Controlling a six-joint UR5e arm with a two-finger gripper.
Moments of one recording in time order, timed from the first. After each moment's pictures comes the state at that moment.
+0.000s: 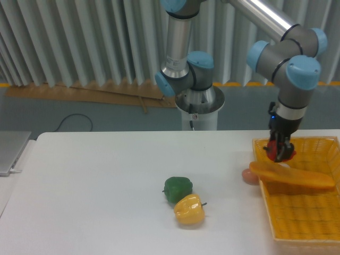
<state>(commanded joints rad) 2.80 -1.81 -1.53 -1.43 1.56 2.20</state>
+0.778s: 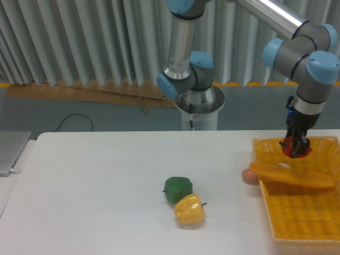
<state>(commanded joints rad) 2.84 -1.83 -1.53 -1.40 1.56 2.29</state>
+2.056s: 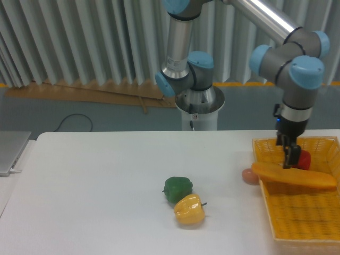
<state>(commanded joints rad) 2.67 -1.80 -1.52 -1.35 1.54 2.04</state>
